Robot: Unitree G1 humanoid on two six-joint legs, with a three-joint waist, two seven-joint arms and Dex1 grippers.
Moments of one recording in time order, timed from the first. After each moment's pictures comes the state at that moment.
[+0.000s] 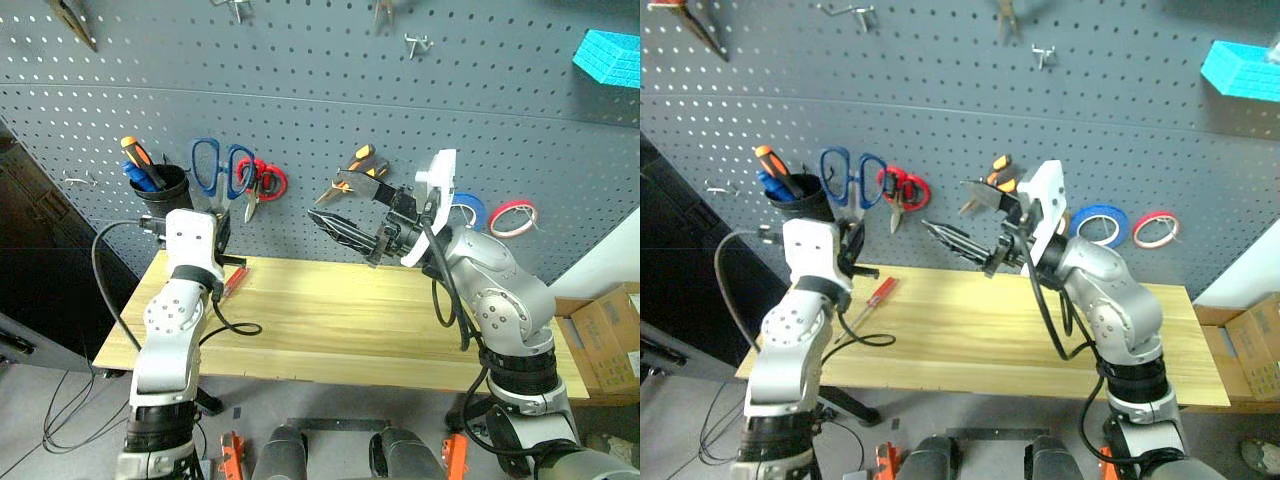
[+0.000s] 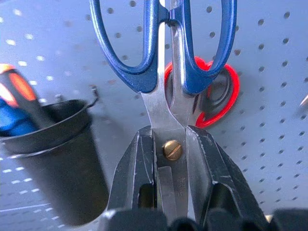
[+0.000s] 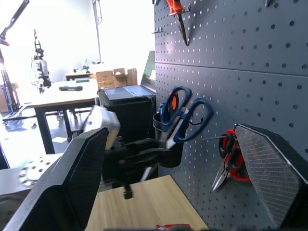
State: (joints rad) left arm -0.27 0.32 0.16 -0.17 -0.06 0.28 -0.18; right arm -0.58 -0.19 0.06 -0.37 0.55 0.62 0.63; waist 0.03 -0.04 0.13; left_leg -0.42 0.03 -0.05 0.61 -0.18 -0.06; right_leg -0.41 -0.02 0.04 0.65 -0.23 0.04
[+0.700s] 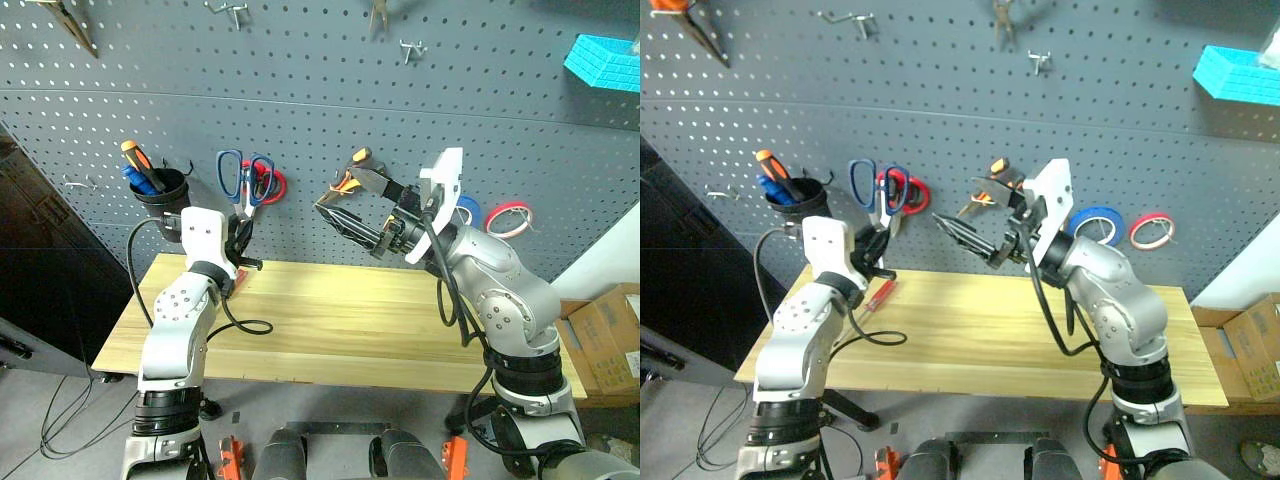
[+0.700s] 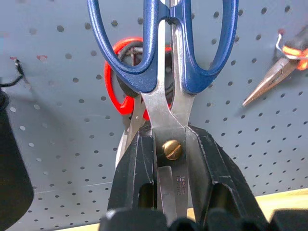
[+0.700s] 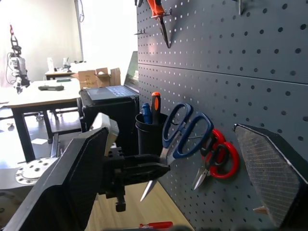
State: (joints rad) left arm -0.27 0.30 0.16 -0.21 -0.16 0.39 -0.24; right arm -0.57 -0.22 0.06 -0.39 0.55 0.62 0.57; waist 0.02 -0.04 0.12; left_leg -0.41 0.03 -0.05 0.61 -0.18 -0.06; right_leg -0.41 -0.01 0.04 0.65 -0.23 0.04
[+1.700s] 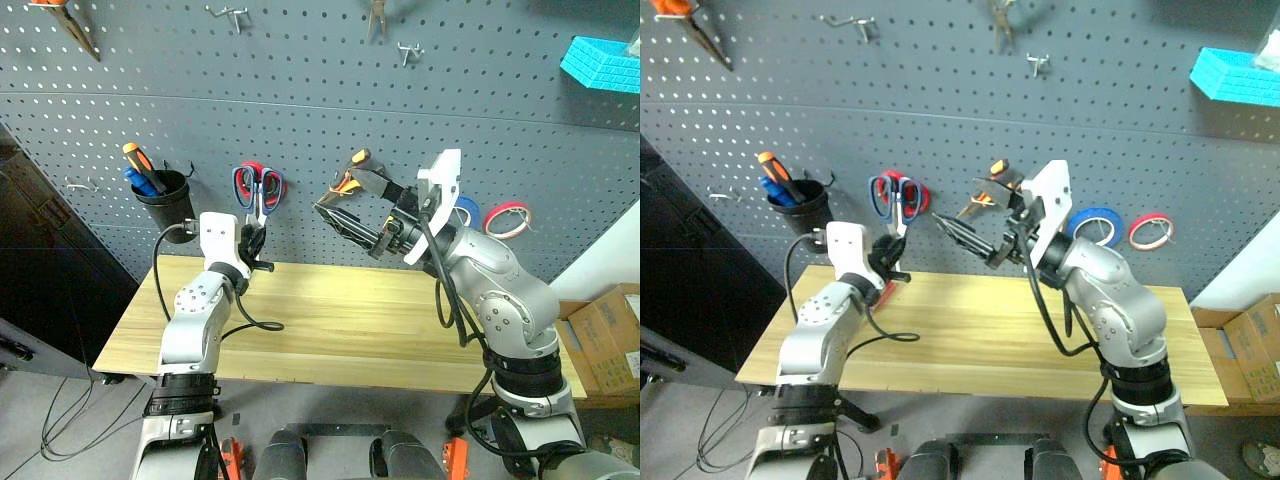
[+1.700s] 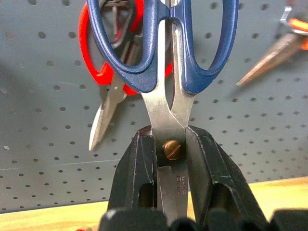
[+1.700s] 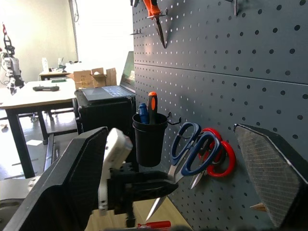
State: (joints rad) left arm -0.40 0.27 0.14 0.10 -0.20 0.33 -0.27; right arm -0.57 -0.22 0.07 -0.39 0.55 0.62 0.54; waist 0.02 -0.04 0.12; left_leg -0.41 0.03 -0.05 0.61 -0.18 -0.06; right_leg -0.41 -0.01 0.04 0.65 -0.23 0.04
